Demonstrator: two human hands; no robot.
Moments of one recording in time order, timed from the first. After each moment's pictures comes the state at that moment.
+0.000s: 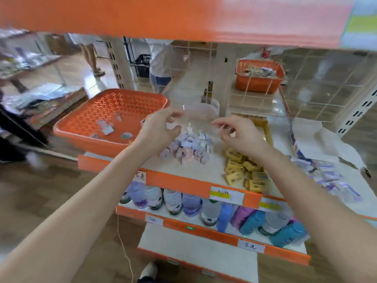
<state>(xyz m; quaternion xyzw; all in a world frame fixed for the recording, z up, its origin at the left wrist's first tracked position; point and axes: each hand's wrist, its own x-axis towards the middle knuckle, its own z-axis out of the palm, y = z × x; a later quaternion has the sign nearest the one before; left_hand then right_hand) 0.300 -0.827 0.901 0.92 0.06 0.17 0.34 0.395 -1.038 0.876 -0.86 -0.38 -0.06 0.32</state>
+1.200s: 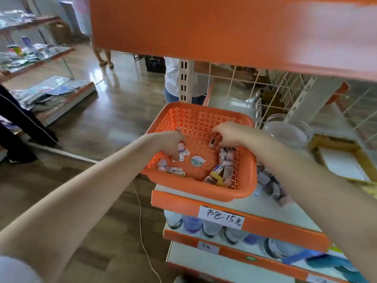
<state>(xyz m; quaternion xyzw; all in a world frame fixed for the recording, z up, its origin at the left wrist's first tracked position) 0.351 -0.569 0.879 0.96 0.06 -0.21 0.15 0.446 -0.744 0.876 -0.92 -0.37 0.15 -0.04</state>
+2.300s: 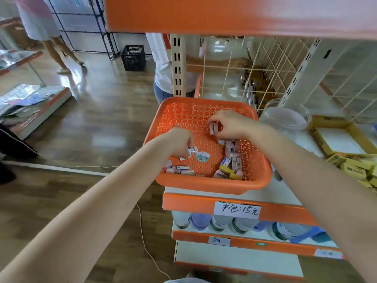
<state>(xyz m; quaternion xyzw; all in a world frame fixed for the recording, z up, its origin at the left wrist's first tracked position) 0.361 -0.569 0.859 0.98 -0.05 -0.17 0.11 0.443 -0.740 0.868 -0.93 -0.35 0.10 0.07</state>
